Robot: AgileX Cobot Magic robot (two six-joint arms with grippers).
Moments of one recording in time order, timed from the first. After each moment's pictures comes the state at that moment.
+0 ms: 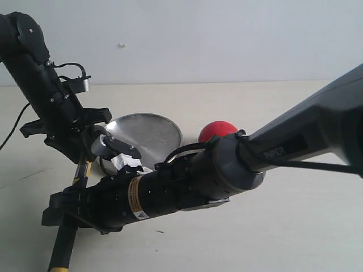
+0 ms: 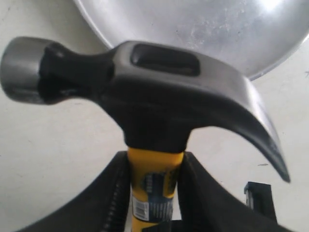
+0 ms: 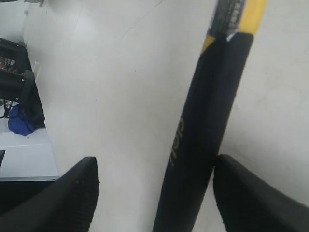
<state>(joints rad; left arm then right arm) -0.24 2.06 -1.53 -0.34 1.21 0.07 0.73 2.16 -1.11 -0.96 -0.62 1.69</state>
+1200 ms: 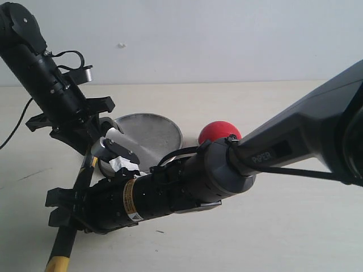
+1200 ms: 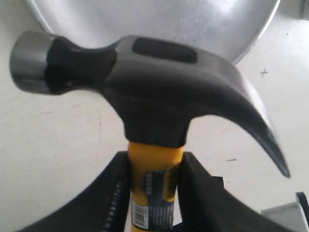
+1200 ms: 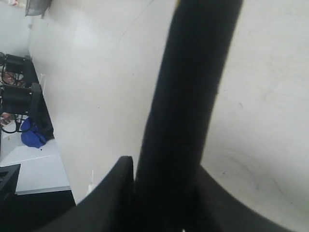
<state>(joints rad) -0.24 2.05 -1.55 -0.42 1.22 0.12 0.74 2.20 -1.14 -0.93 -0.63 1.76</state>
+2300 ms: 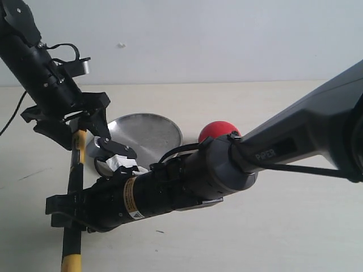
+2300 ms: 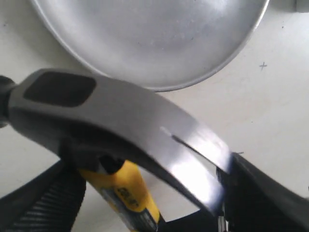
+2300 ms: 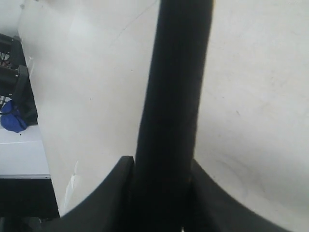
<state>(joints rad) -0.24 2.00 -1.55 -0.38 1.23 0.17 0.74 2.18 -1.14 -0.96 -0.60 1.66</state>
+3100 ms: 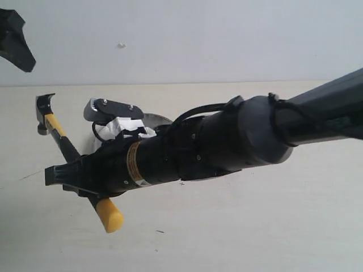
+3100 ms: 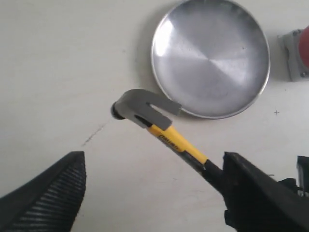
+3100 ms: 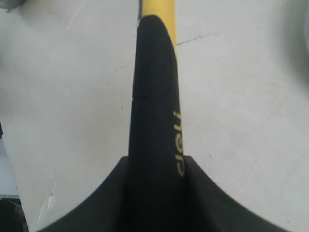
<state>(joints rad) -0.12 1.58 -1.55 -0.19 1.22 0.16 0.74 1.98 -1.13 -1.09 -0.34 1.68</state>
